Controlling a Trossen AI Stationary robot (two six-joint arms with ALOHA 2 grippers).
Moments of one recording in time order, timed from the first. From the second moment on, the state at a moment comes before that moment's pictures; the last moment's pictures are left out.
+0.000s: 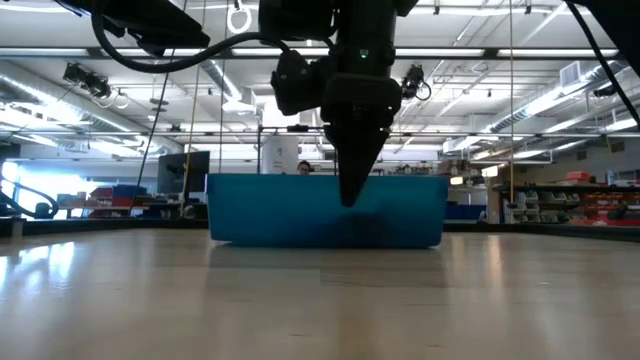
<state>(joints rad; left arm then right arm) -0.40 0.87 0.56 -0.05 -0.52 -0.06 0.15 2.18 1.79 -1.06 0.11 0.21</state>
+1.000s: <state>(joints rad) -0.40 0.87 0.56 -0.05 -0.52 -0.06 0.15 2.18 1.79 -1.06 0.10 0.16</state>
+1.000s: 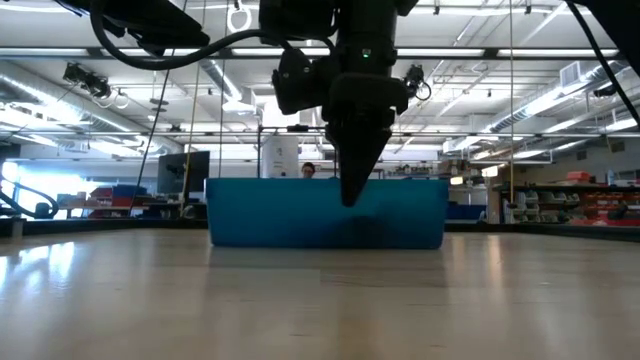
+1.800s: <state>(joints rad) -0.40 0.87 0.56 -0.05 -0.52 -0.06 0.16 2.17 1.79 -1.05 0.10 0.14</state>
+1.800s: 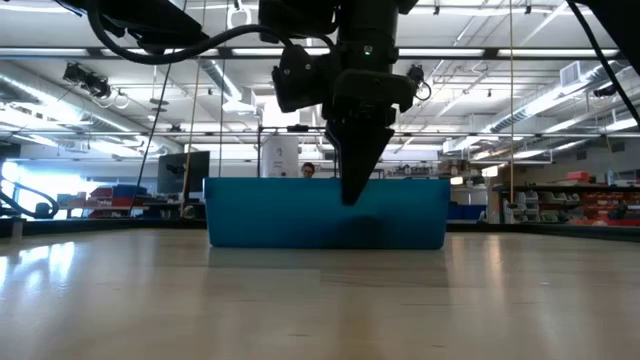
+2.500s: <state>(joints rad) -0.40 0.87 0.56 -0.05 -0.52 -0.06 0.18 2.16 2.01 -1.16 0.14 0.13</state>
